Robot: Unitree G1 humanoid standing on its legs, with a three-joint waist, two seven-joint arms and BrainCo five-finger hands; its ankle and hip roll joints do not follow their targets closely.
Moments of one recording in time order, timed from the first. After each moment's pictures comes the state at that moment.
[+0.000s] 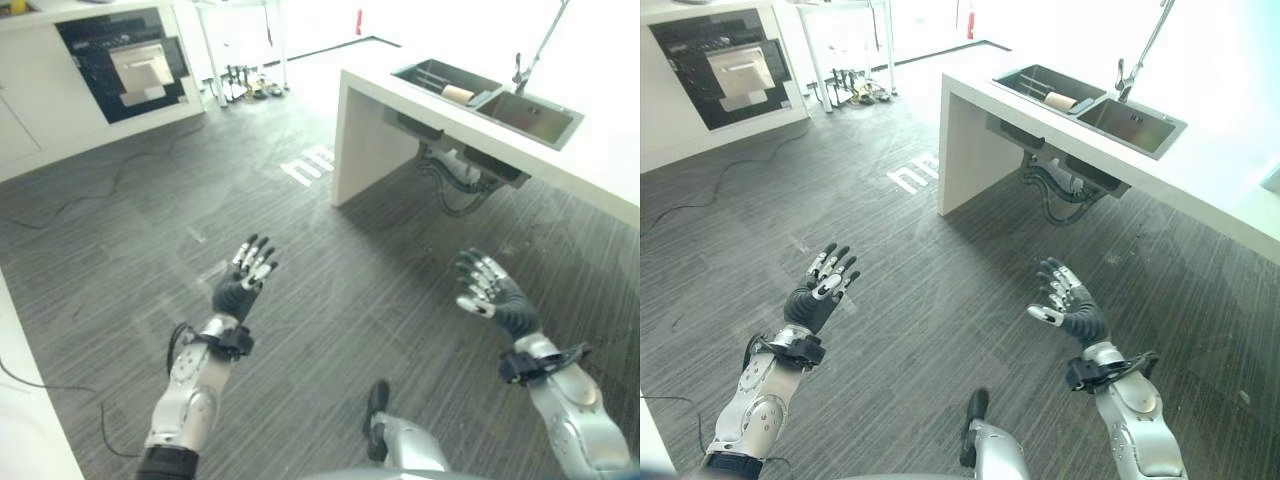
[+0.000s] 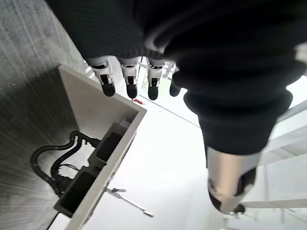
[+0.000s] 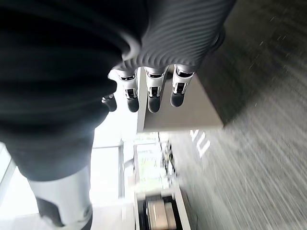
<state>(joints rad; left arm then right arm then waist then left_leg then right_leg) 0.07 0.34 -0.04 -0.02 -0.73 -0.02 -0.18 0.19 -0.40 -0.09 -0.17 0.45 0.00 0.22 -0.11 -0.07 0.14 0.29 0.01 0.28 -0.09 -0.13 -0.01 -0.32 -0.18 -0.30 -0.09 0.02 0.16</state>
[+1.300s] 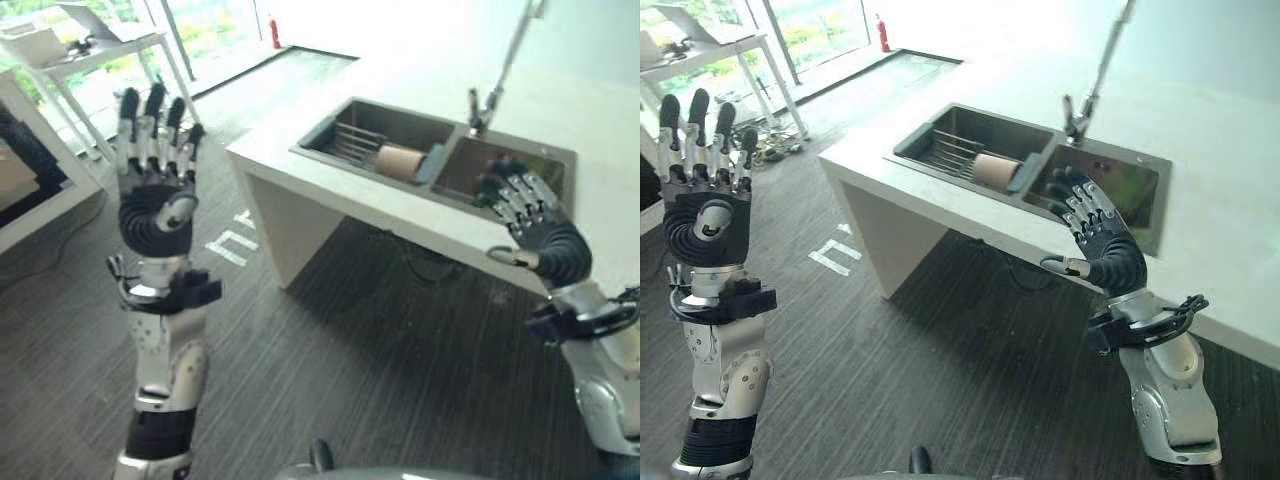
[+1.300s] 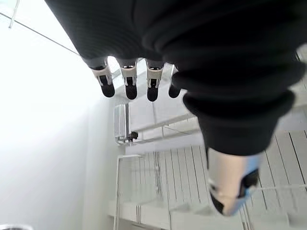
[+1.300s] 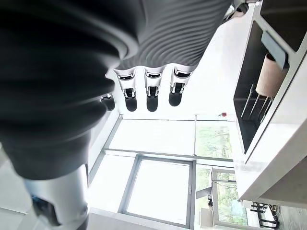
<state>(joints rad) -0.13 0.35 0.11 -0.33 -0.69 -0.40 -0.12 0.04 -0.47 -0.16 -0.47 0.51 -0.05 0.25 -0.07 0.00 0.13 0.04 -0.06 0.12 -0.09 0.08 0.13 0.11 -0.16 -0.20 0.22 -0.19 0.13</state>
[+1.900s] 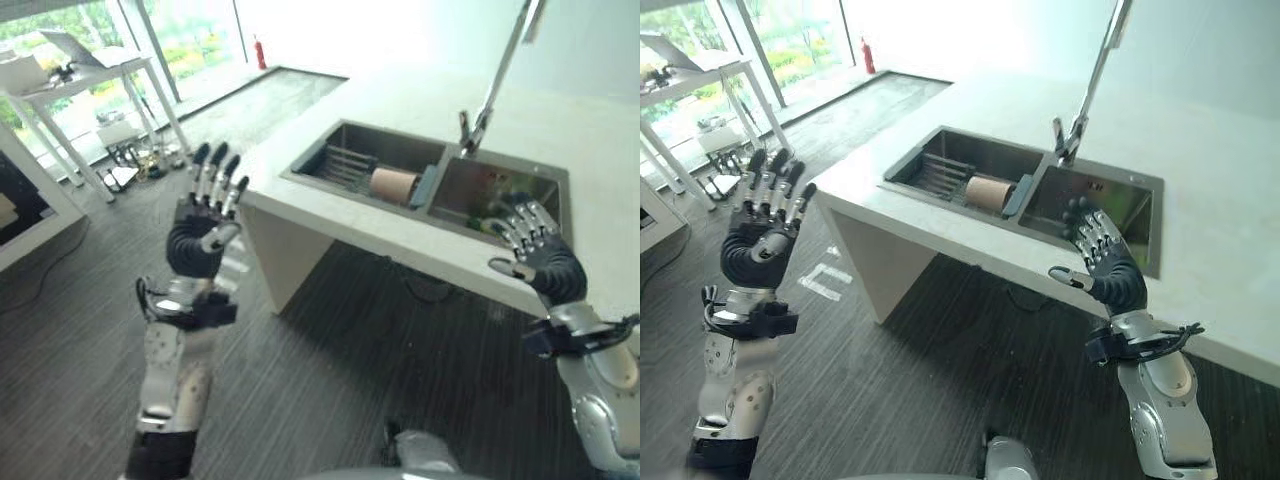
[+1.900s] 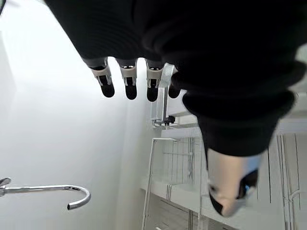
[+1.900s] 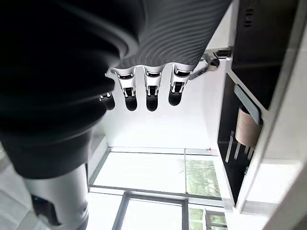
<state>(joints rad) -0.01 0.36 0.08 -0.32 -0.69 -0.27 -0.22 0.13 -0.45 -0.17 -0.40 0.48 -0.07 0.17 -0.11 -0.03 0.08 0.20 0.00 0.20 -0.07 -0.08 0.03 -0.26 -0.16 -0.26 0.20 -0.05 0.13</state>
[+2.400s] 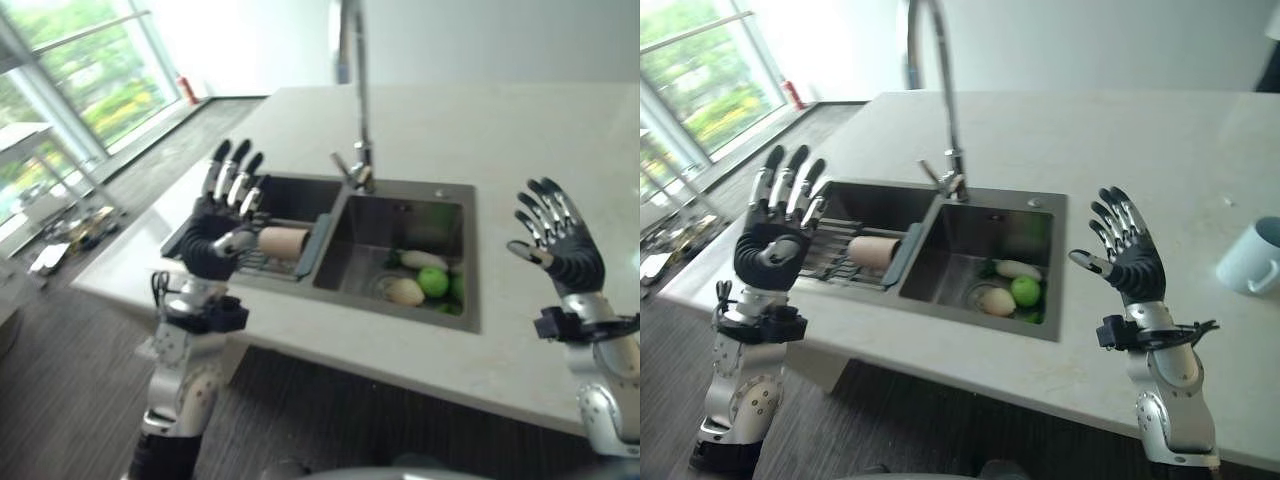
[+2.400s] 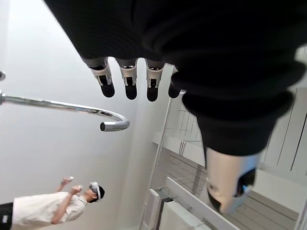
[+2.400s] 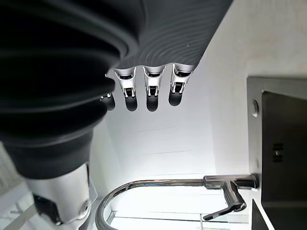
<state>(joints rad) 0.00 0.35 0.03 -0.33 -0.74 -0.26 -0.24 0.08 -0.47 -0.19 -0.33 0.48 -0.10 0.13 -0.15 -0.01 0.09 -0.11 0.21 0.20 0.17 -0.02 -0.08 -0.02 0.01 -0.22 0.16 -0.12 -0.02</state>
